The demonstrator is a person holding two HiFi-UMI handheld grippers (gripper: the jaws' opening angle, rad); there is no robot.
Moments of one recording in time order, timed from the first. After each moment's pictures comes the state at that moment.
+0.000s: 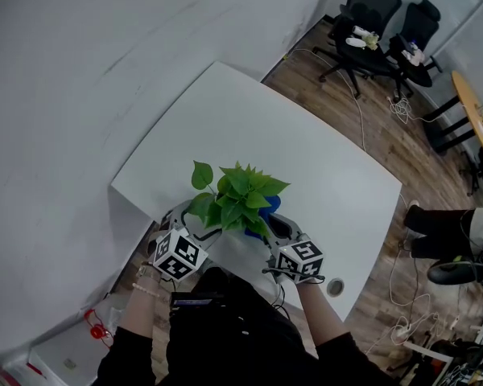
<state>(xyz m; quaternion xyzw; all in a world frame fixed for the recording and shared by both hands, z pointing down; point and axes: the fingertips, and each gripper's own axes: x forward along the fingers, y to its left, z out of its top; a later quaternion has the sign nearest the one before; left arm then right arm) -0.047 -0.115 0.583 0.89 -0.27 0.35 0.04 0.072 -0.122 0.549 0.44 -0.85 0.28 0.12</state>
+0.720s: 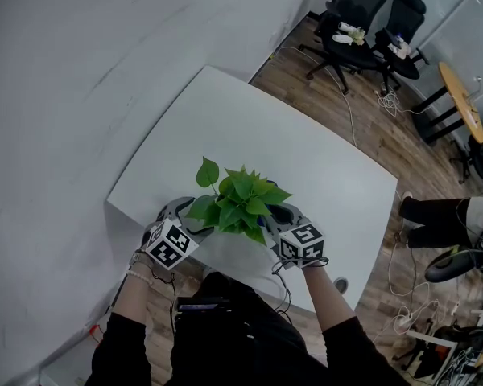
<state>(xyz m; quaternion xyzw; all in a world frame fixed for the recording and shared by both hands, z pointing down) -0.068 -0.138 0.610 0.91 -0.20 0.35 0.07 0.073 -0.159 0.549 0.44 -0.85 0.23 0.18</state>
